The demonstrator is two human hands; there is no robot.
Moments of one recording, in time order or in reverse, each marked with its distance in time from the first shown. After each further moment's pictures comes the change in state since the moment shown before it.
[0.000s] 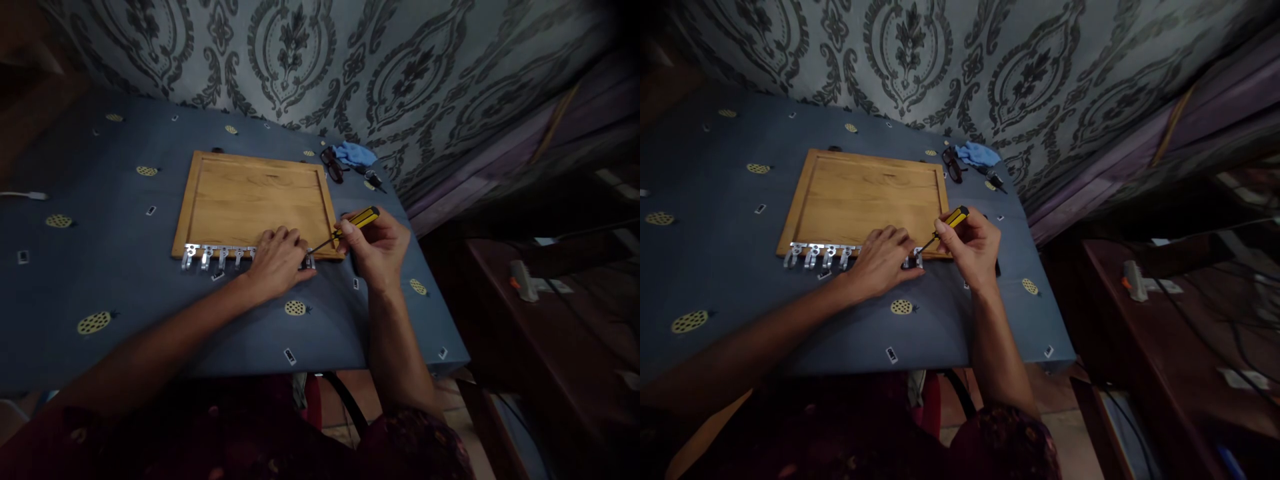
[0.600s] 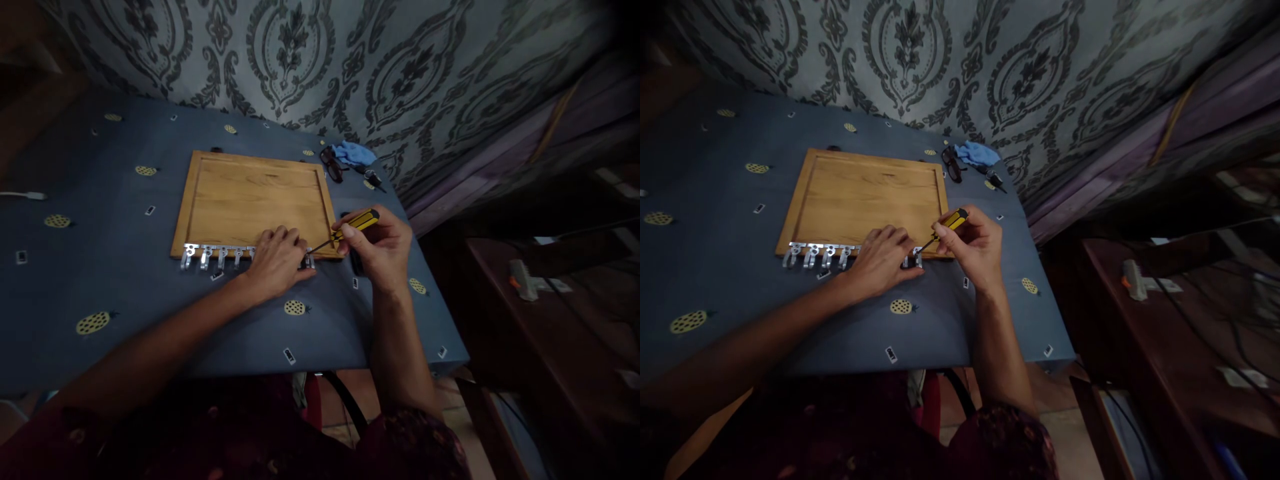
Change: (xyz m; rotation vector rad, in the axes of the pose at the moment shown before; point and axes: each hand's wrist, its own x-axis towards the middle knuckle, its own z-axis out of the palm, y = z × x) left_hand 0.000 -0.001 0.001 0.013 0.014 0.008; right_hand 0.002 -0.005 -0.006 0.064 -0.085 0.045
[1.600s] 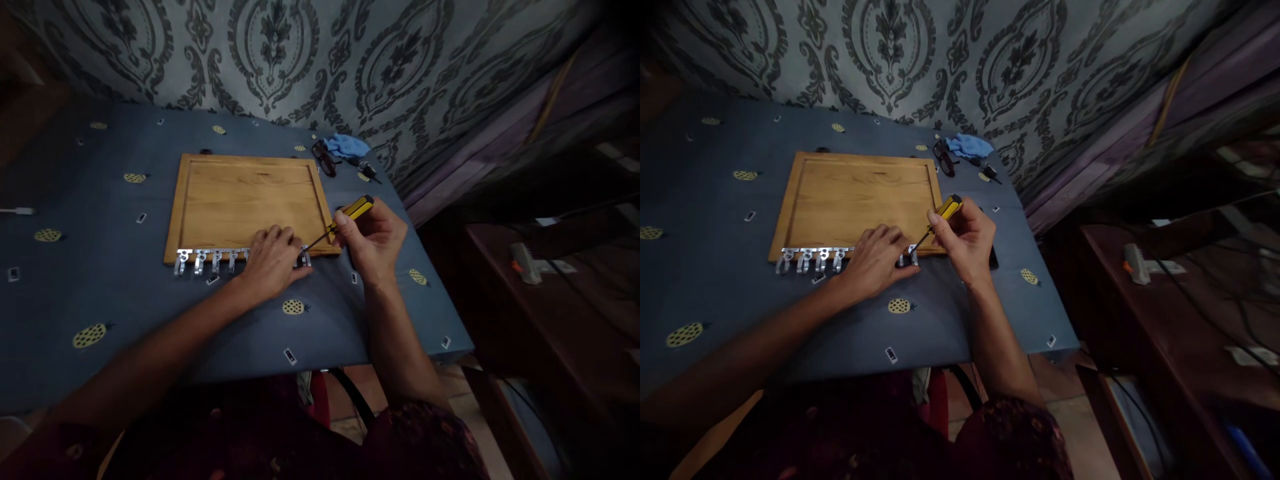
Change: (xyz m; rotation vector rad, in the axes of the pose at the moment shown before) left_hand 0.000 -0.001 0.005 0.041 0.056 0.008; right_hand -0.001 0.009 0.010 -0.076 0.167 -0.076
